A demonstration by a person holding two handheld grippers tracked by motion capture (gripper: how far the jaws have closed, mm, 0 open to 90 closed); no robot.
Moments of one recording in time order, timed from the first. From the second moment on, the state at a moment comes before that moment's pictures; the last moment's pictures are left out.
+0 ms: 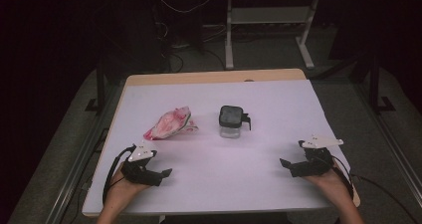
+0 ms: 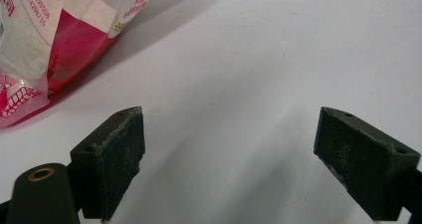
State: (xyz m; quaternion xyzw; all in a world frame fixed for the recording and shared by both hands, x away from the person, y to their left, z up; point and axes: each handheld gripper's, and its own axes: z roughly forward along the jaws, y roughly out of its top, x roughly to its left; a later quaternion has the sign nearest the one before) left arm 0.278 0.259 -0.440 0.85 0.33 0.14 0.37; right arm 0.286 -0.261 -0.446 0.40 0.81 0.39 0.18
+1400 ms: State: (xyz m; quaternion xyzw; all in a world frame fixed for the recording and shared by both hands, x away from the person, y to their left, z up) left arm 0.276 0.271 -0.437 0.84 0.35 0.13 0.39; right arm 0.319 -0.233 -0.392 0.33 0.85 0.37 0.17
